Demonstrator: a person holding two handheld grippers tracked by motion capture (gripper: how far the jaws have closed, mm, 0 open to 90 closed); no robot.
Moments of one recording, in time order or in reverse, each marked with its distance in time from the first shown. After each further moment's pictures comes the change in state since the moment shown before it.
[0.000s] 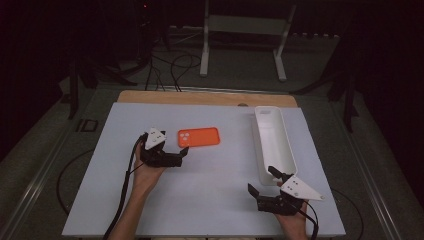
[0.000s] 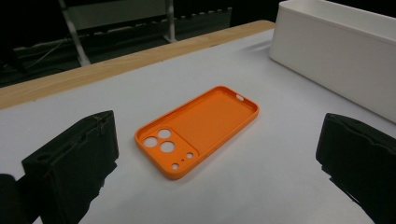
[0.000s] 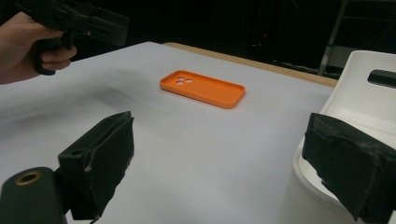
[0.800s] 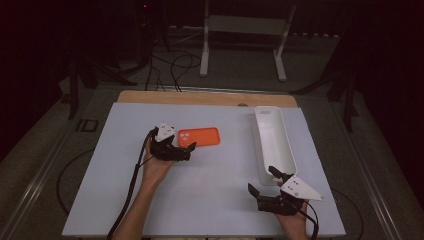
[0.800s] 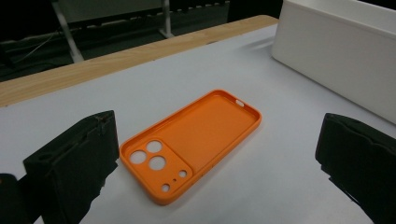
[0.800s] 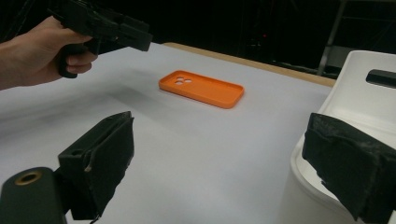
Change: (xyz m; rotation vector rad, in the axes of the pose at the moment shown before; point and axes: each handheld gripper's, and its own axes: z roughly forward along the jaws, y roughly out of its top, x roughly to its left) left arm -0.001 0.007 0.032 0.025 -0.012 -0.006; right arm 0.000 0.000 0.000 -0.002 -0.005 0.002
